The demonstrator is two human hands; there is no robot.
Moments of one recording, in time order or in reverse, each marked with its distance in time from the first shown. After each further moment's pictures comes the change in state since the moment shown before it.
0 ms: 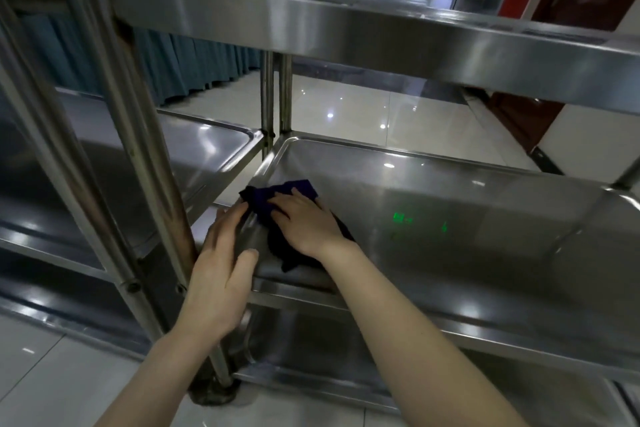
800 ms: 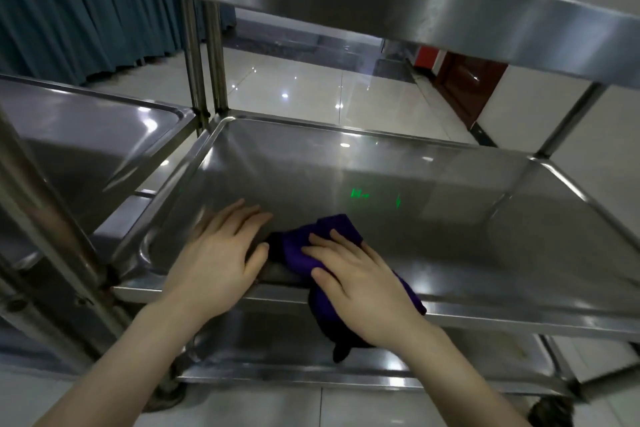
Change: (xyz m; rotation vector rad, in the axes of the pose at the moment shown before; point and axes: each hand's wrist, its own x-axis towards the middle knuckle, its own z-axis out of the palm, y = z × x) left_hand 0.031 0.016 0.062 0.594 -0.319 0.328; right_hand -0.181 0.073 -0.018 -0.063 0.179 0.062
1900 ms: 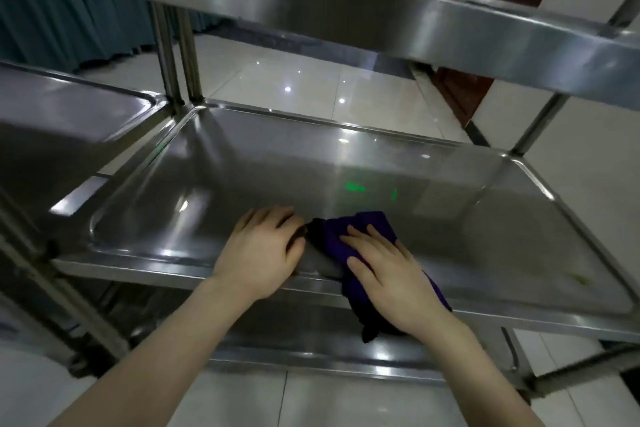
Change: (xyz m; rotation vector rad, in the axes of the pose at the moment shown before) left_hand 0.030 0.113 0.043 -0.033 0.010 0.001; right_hand -0.055 0.093 -0.056 -0.046 -0.027 0.137
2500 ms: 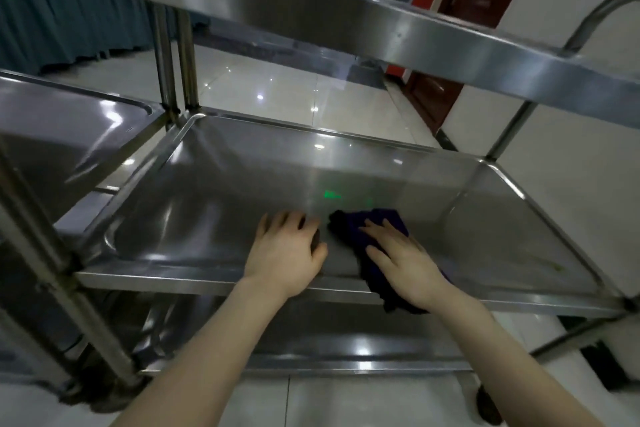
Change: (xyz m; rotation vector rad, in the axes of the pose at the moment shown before) left_hand 0.004 0.000 -0.004 -0.025 -0.092 -0.016; right_hand 0.013 -0.002 -0.006 -0.044 0.011 0.125
